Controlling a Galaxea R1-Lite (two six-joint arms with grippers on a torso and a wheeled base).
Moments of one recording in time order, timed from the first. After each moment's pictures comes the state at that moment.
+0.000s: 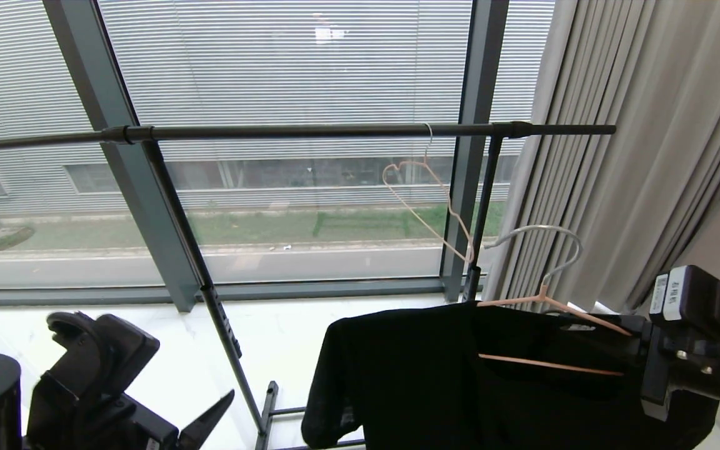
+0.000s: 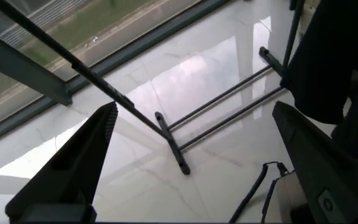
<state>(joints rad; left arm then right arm) -0.55 1.13 -0.28 -0.39 0.28 0.21 0.54 1.23 -0.51 -0.39 0.28 -0.57</state>
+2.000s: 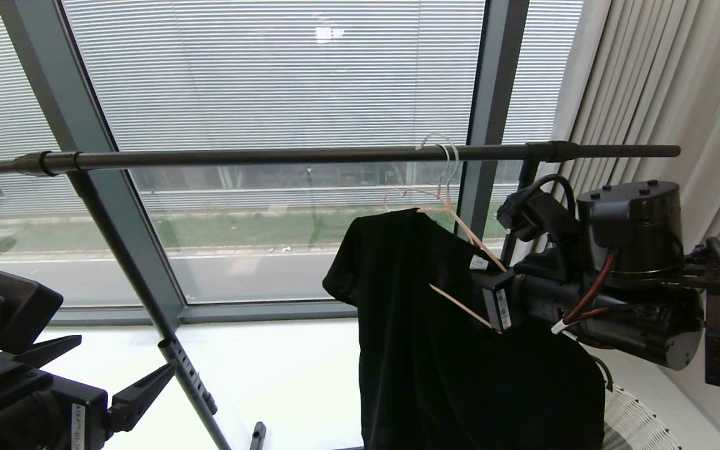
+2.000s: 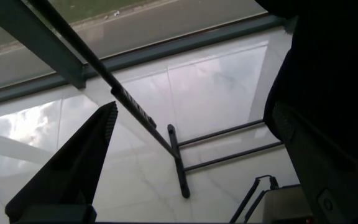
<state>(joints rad) -0.46 0.98 -0.47 -0.03 0.35 0.06 0.81 1.62 -0.91 -0.33 -0.22 0.05</state>
